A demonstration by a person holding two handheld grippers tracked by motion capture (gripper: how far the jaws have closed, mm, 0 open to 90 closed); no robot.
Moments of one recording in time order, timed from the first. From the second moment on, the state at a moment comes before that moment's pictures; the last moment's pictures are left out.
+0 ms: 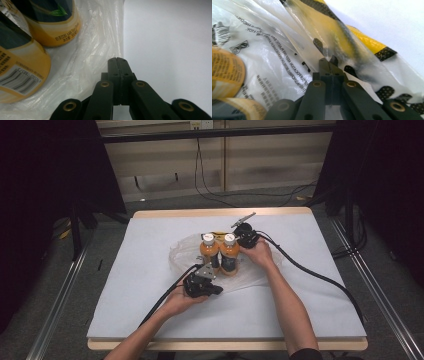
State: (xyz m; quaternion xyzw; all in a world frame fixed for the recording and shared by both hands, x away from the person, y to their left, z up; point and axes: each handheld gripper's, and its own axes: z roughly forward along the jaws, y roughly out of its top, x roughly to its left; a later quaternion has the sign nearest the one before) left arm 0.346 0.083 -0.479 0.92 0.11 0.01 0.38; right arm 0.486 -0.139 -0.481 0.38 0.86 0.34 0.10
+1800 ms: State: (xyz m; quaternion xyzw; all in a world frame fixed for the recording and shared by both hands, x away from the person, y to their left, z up) left arm 0.335 0.092 -0.480 0.92 0.11 -0.01 0.38; right arm 0.504 -0.140 -0.464 0.42 0.82 0.37 0.13
